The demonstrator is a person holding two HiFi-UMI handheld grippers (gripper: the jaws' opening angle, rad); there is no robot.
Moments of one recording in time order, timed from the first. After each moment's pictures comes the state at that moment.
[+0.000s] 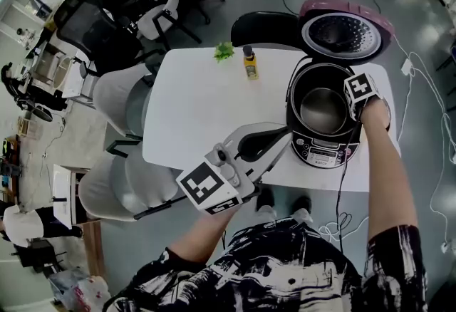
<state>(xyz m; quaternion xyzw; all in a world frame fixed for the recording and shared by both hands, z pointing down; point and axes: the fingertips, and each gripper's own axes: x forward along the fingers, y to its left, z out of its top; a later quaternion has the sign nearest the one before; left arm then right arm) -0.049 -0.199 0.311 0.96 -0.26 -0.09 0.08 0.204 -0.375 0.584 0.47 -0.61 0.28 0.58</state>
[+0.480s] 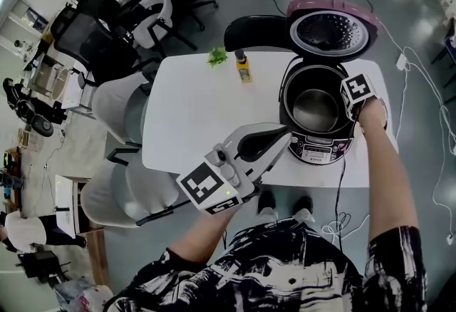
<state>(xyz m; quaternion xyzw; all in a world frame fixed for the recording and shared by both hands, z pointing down) -0.031 -0.187 0.302 0.96 -0.24 -0.08 0.07 0.206 -0.361 0.574 0.47 -0.64 0.28 0.54</state>
